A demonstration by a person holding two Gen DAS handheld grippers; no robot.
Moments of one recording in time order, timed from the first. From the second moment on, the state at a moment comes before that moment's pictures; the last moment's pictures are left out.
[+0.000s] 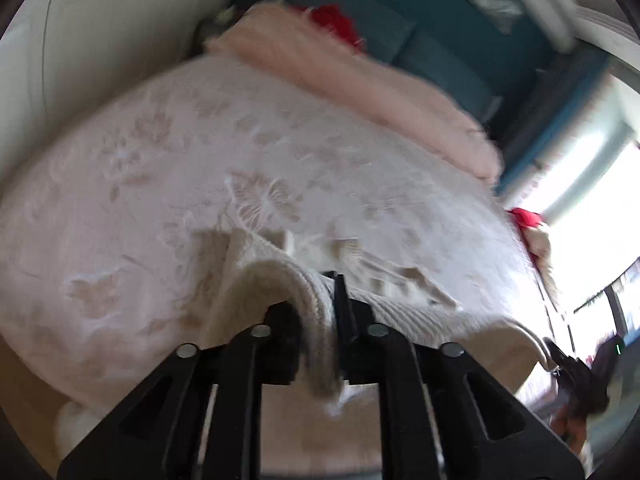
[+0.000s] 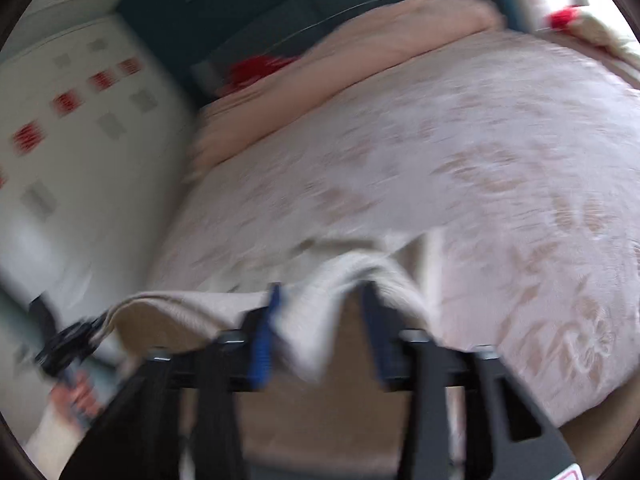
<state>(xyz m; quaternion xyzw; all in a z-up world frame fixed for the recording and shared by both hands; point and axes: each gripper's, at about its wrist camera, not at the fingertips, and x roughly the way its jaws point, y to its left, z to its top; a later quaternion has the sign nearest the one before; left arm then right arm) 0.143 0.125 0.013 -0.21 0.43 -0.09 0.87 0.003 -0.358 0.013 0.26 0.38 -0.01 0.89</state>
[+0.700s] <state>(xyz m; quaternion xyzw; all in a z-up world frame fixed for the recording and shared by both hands) 0.213 0.112 -0.081 -0.15 0.52 -0.04 0.84 0.075 -0.338 -0.068 0.19 0.47 -0.07 0.86</state>
